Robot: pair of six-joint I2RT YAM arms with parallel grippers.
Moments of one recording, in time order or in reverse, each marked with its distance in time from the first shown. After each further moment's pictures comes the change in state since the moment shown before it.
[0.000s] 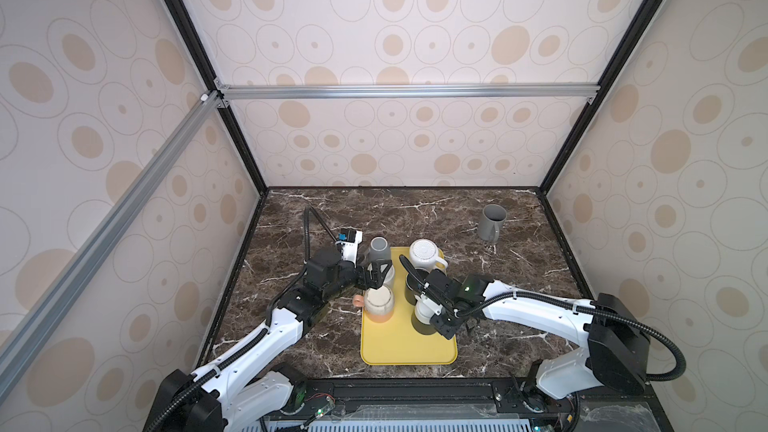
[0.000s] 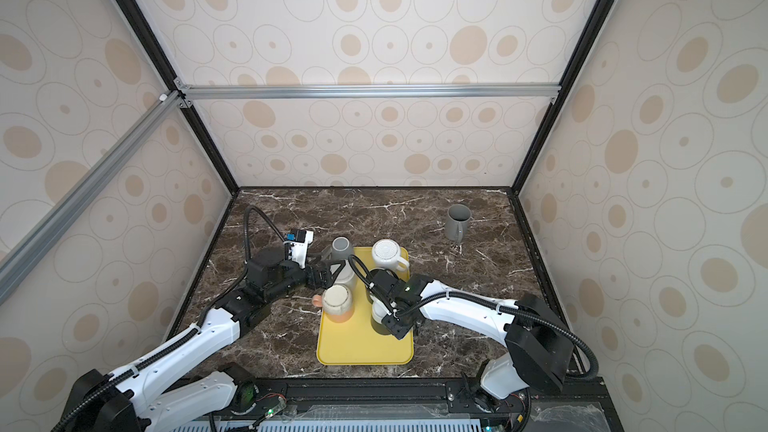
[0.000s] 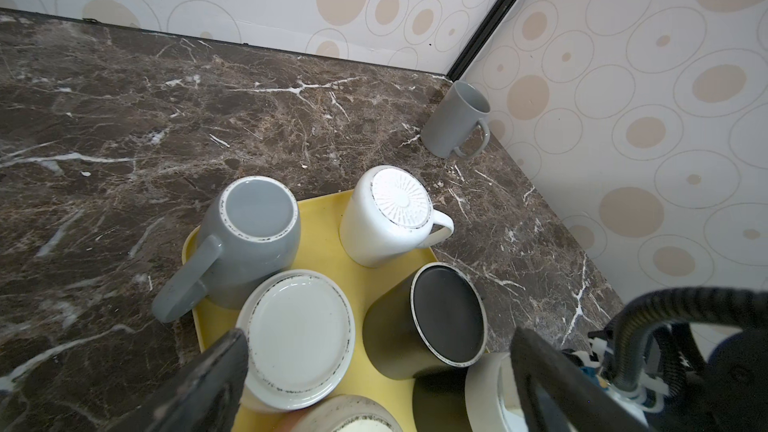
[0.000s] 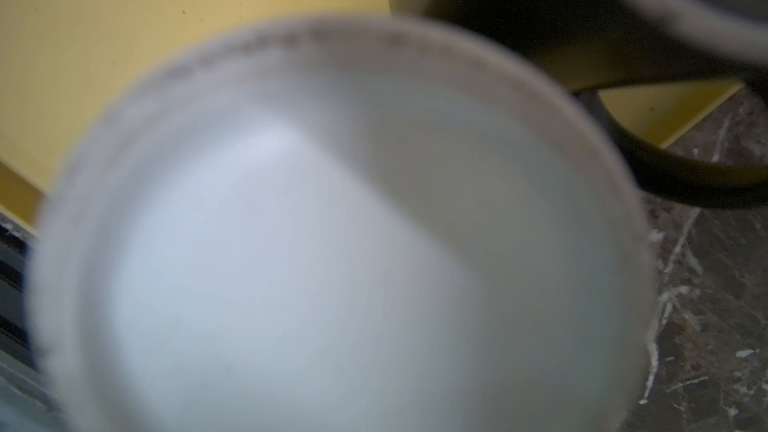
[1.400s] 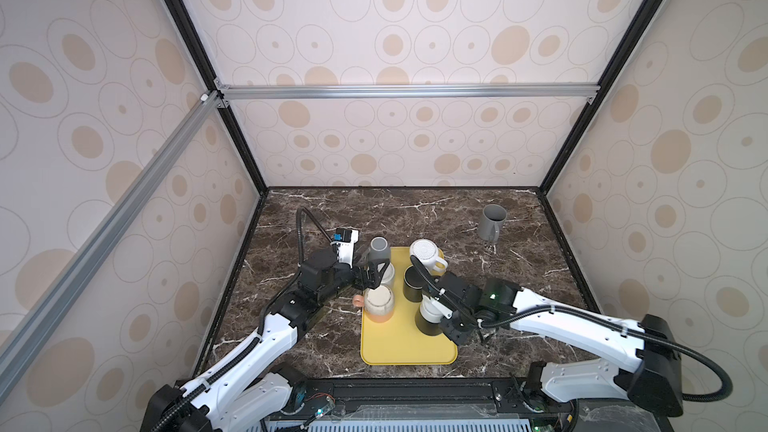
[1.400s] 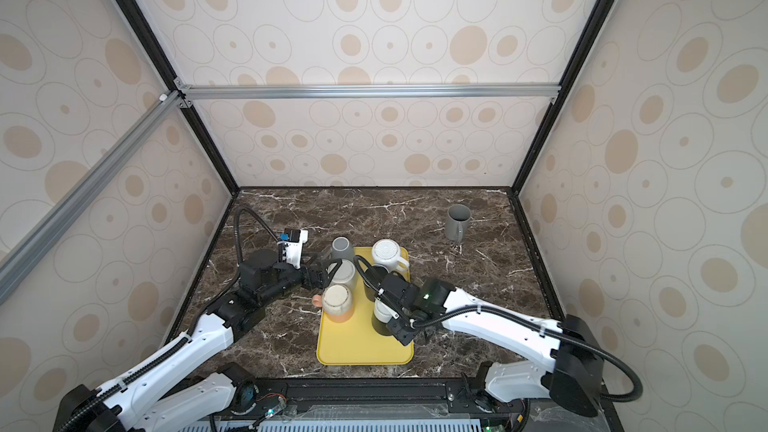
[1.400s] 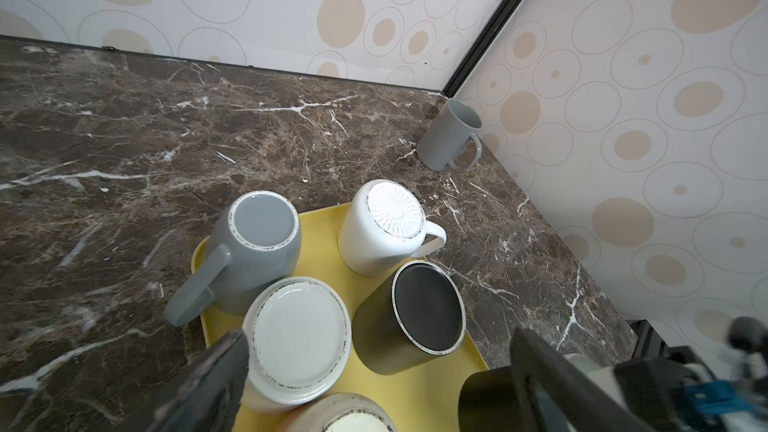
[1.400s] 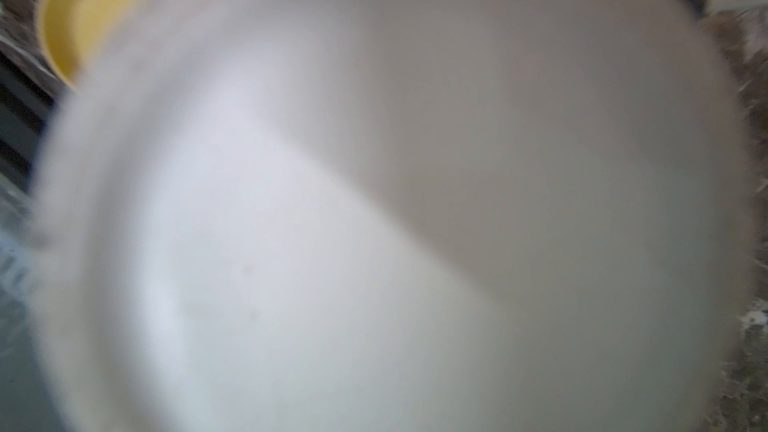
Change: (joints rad) left arm 0.000 -0.085 0.010 -0.046 -0.028 0.000; right arm 0.066 -0.237 0.066 -0.163 0.005 0.117
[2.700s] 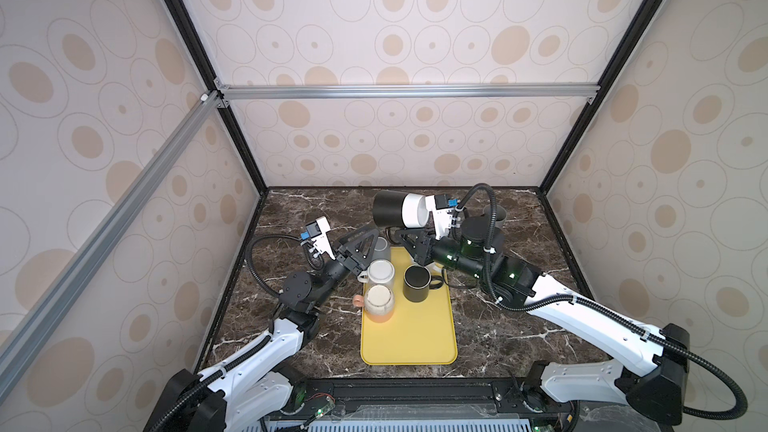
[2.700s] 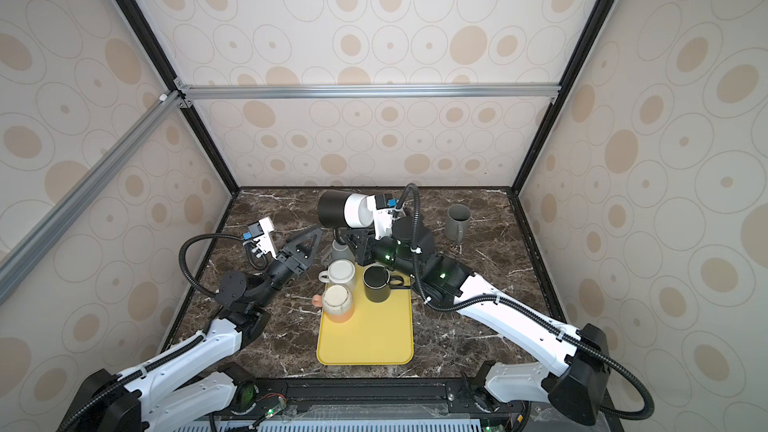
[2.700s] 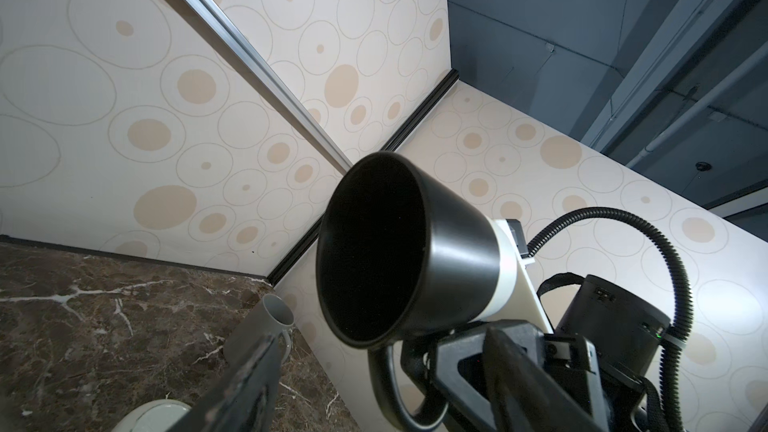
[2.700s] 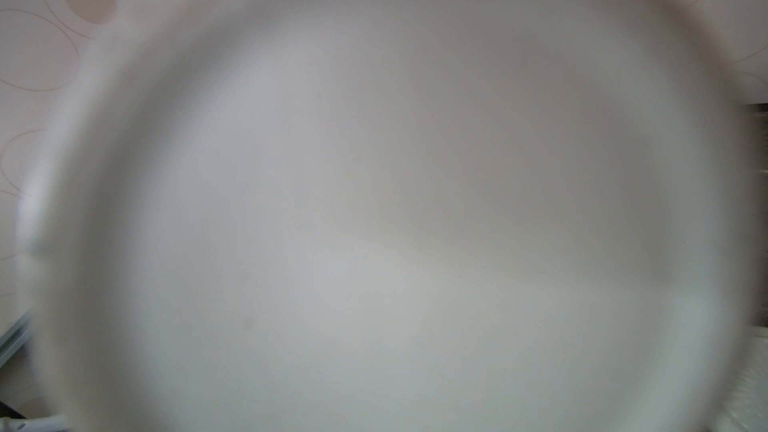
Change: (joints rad) left arm 0.005 0.076 -0.170 1.009 0.048 -0.569; right arm -0.146 0.011 0.123 0.997 -0.182 0.401
